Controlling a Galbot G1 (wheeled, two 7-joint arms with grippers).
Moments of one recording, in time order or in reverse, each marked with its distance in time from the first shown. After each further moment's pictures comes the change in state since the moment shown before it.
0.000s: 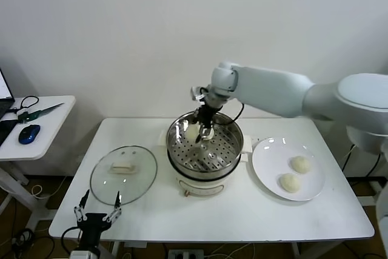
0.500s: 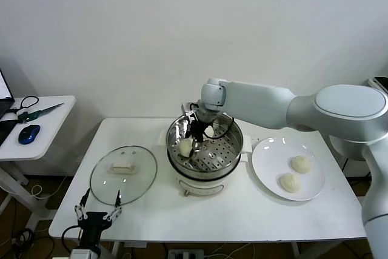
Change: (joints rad) left arm -0.008 -0.003 0.000 0.001 0.010 0.002 0.005; right arm -0.039 0.023 -0.008 -0.001 -0.010 -0.007 0.021
